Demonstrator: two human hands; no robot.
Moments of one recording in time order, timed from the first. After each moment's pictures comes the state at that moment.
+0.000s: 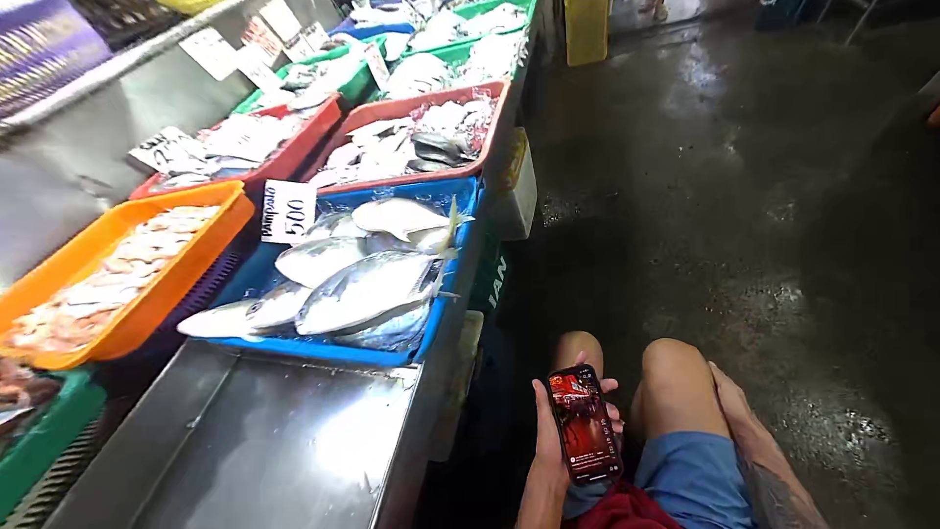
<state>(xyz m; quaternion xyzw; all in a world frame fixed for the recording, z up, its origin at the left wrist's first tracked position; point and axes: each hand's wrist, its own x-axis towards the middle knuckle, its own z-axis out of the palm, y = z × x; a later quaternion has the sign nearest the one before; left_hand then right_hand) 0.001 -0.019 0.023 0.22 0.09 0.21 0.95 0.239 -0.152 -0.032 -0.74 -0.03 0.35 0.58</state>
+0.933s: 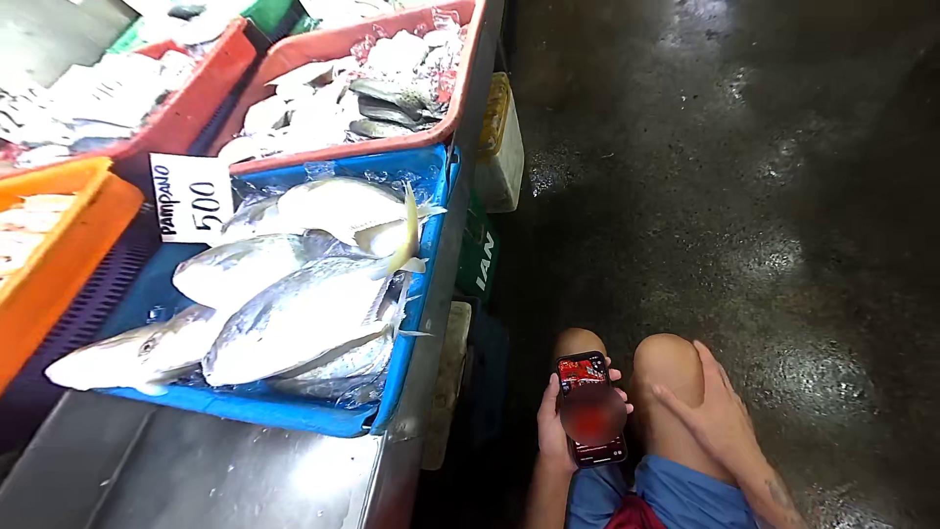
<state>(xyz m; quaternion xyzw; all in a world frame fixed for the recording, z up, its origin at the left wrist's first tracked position) 0.021 0.015 -0.030 0.11 0.06 0.20 0.97 0.216 -0.128 -0.030 -0.88 -0.28 0.23 0.32</state>
